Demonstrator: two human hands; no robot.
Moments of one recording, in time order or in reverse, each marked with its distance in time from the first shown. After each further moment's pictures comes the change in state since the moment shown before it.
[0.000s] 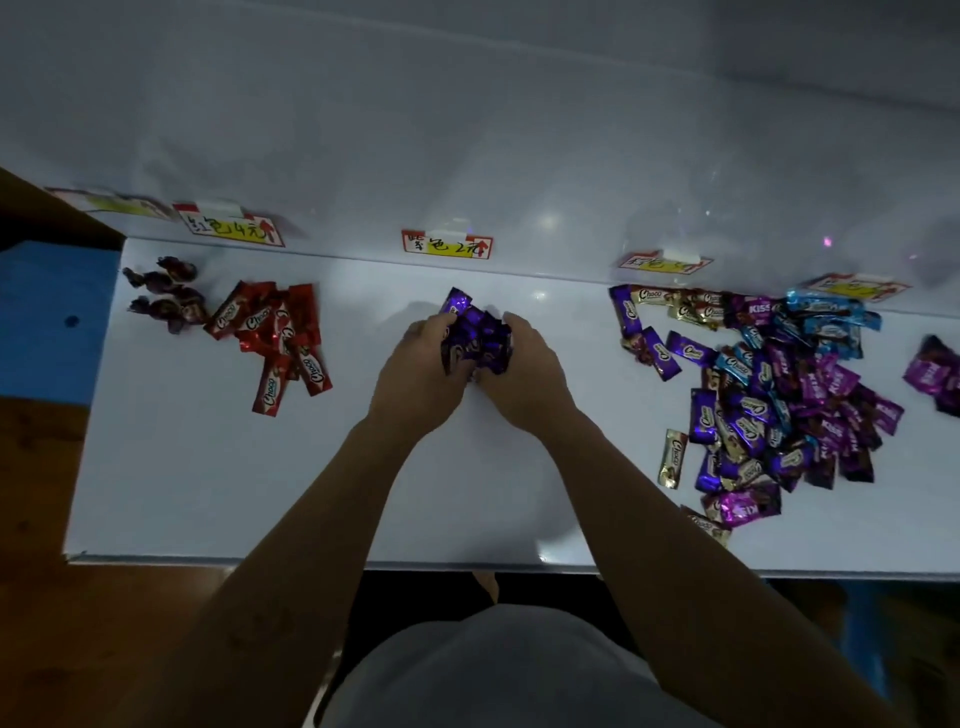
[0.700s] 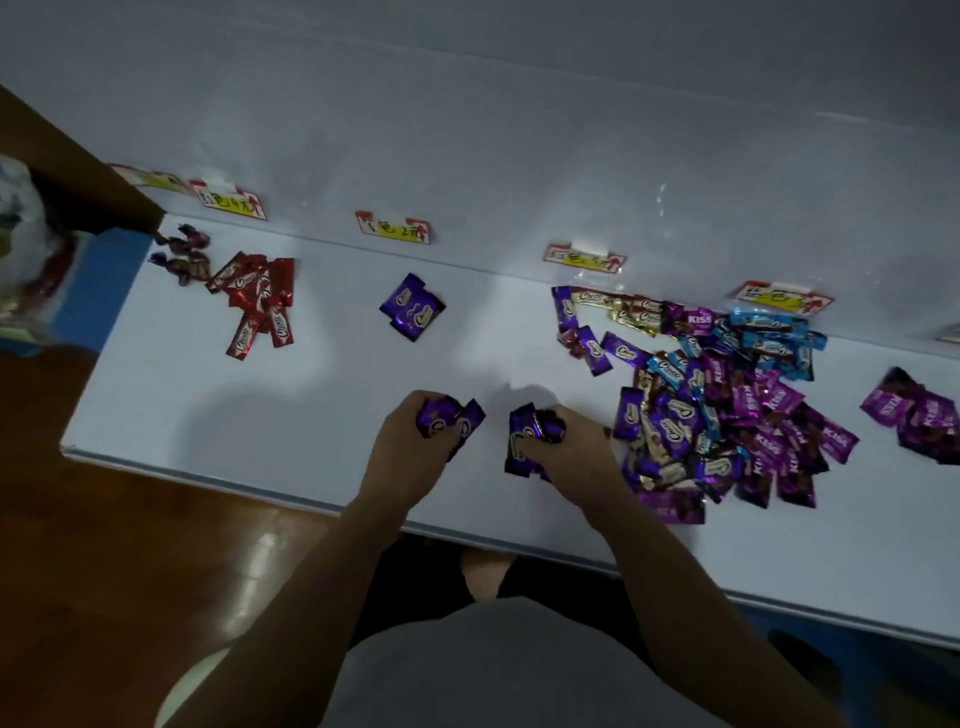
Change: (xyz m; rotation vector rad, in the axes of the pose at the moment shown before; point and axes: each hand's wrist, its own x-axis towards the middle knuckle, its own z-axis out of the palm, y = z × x) left_hand -0.126 0.110 0.085 -0.411 0.170 -0.361; right_hand -0.107 0.129 -0.112 0.227 -0.164 0.142
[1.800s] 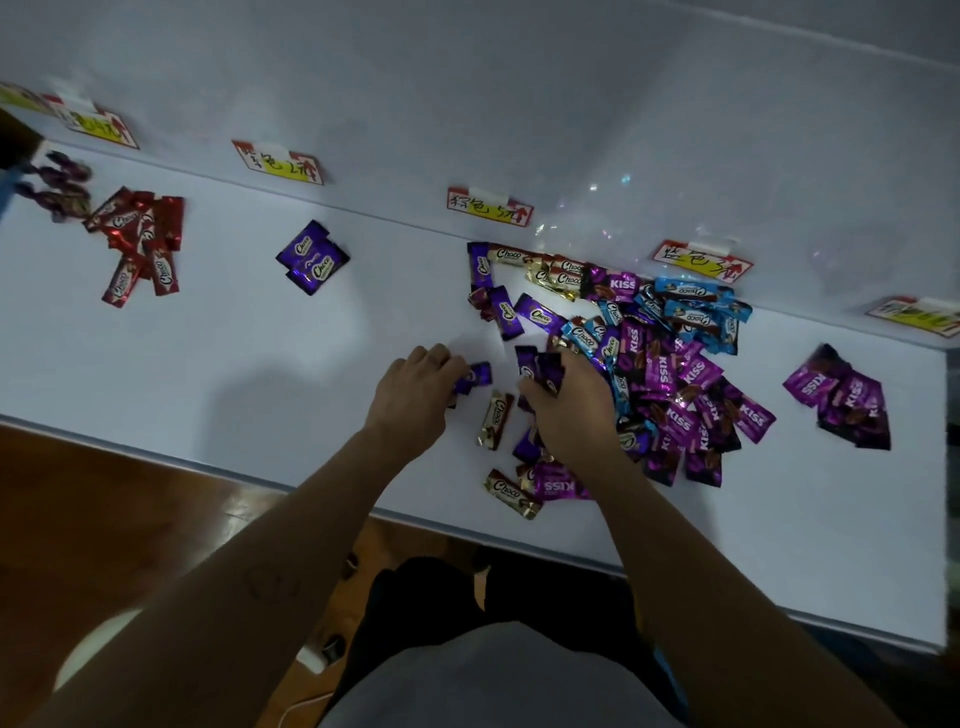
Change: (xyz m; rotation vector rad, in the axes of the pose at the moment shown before) left_hand 0.053 -0.021 0.120 0.924 -0.014 0.615; right_hand 0.042 0.062 -0.077 -0.216 0.172 -0.160
